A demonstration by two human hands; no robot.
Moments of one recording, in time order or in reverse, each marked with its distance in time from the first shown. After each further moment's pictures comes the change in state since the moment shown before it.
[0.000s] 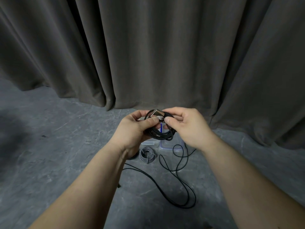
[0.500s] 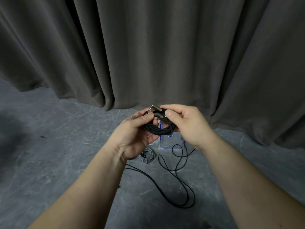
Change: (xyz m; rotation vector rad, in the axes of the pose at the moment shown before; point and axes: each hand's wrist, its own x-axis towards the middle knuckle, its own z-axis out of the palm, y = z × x) left_hand 0.001 0.002 -0.003 -0.278 -0.208 -0.196; right_hand 0.003 -0.002 0.000 0.215 0.001 -0.012
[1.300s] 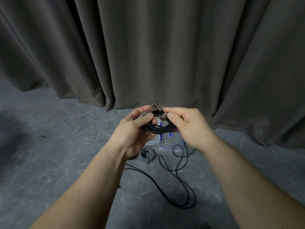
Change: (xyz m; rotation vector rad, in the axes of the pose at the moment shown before) left_hand 0.003 -0.001 -0.002 0.049 0.073 0.126; right_hand -0.003 0.000 -0.002 -0.186 0.015 -0.011
